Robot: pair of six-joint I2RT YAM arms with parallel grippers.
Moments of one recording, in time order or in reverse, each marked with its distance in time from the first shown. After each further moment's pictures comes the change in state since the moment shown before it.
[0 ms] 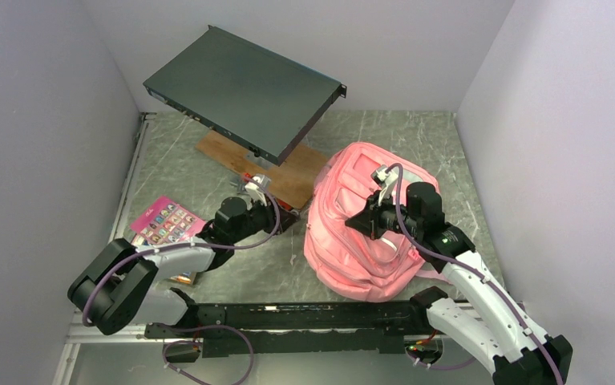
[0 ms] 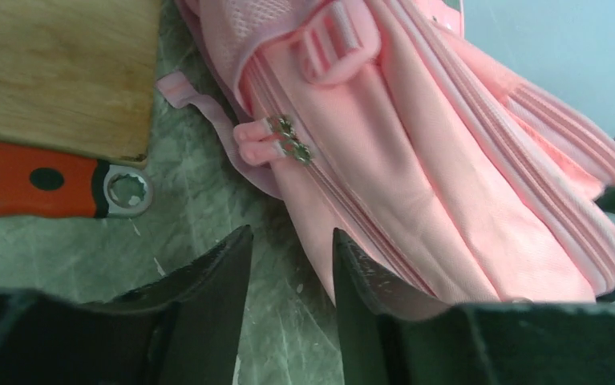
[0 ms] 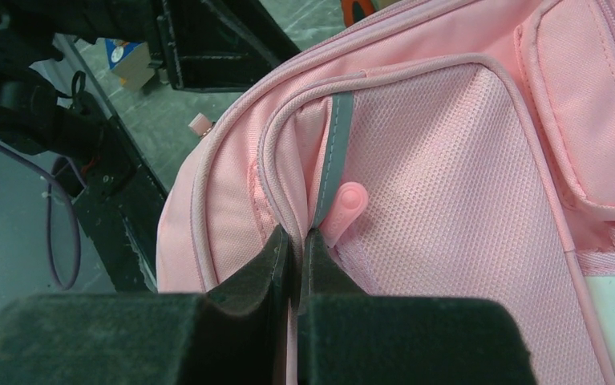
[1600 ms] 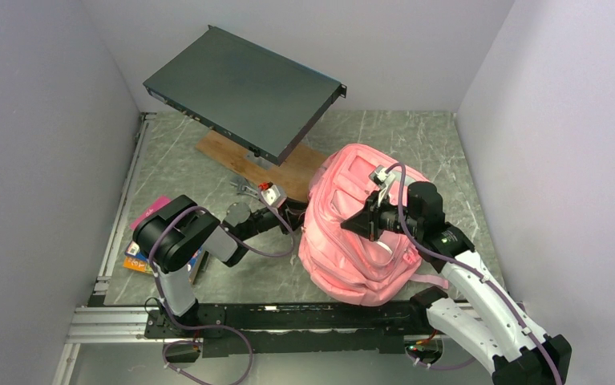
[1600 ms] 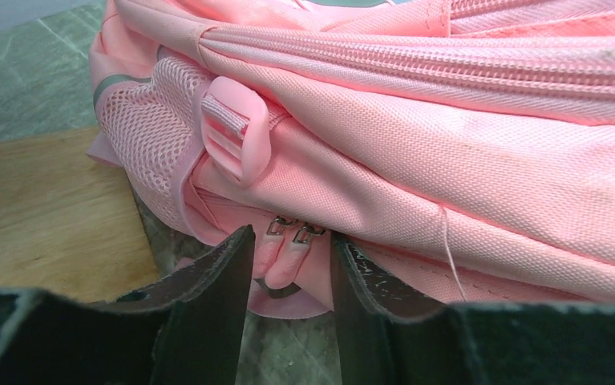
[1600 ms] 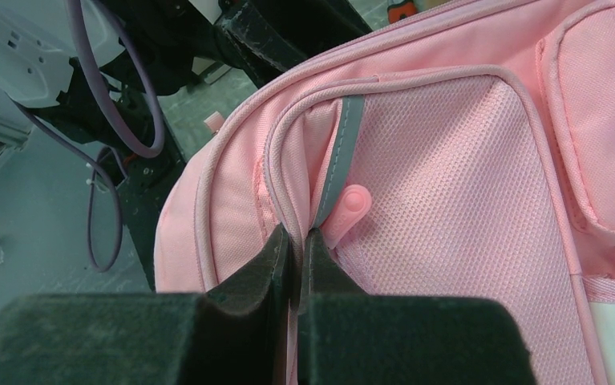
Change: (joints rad) left arm -0.004 0.483 0.020 0.792 0.222 0.446; right arm -0.006 0.002 -0.008 0.051 -0.116 0.025
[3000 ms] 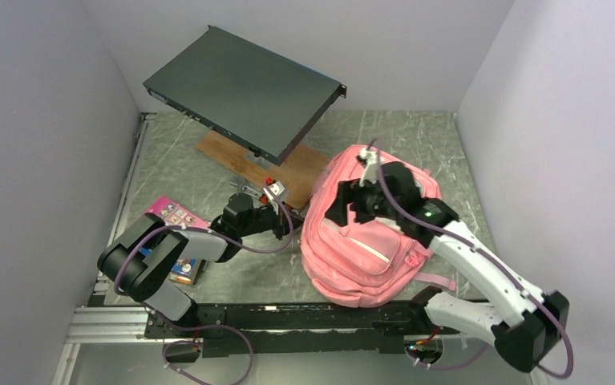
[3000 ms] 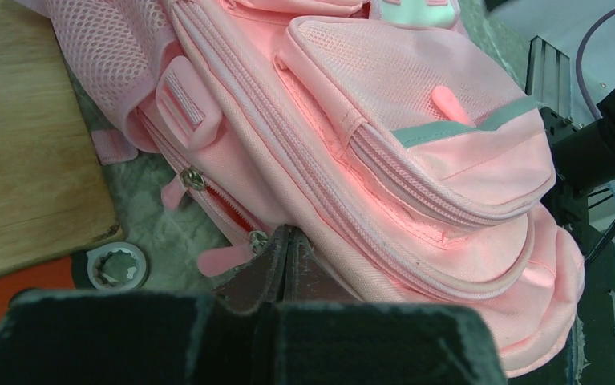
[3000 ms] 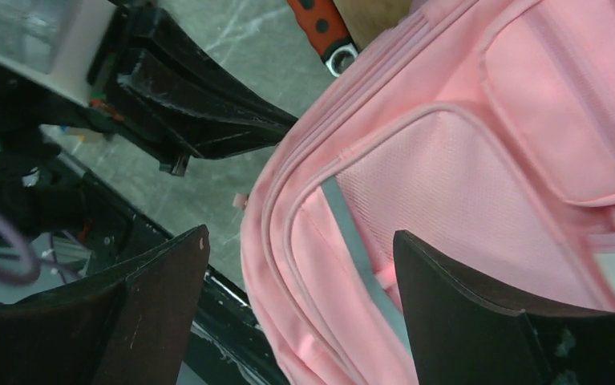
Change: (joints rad) left arm 0.018 -0.261 0.020 -0.587 0.063 -0.050; right arm 0.199 0.246 0.284 -0.233 0.463 0.204
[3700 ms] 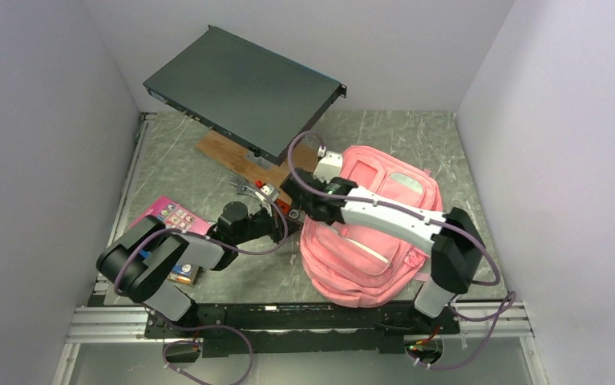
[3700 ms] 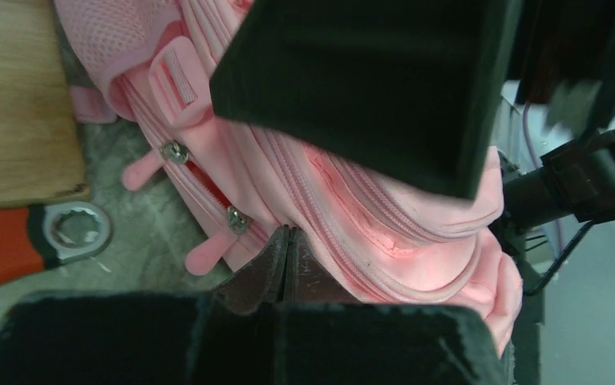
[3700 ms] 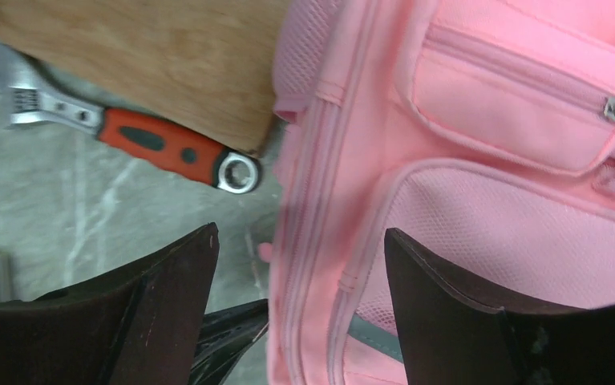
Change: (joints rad) left arm -0.006 -0.026 -0.091 0.103 -0.060 -0.195; right arm 0.335 0.615 0.407 -0.219 0.836 0.625
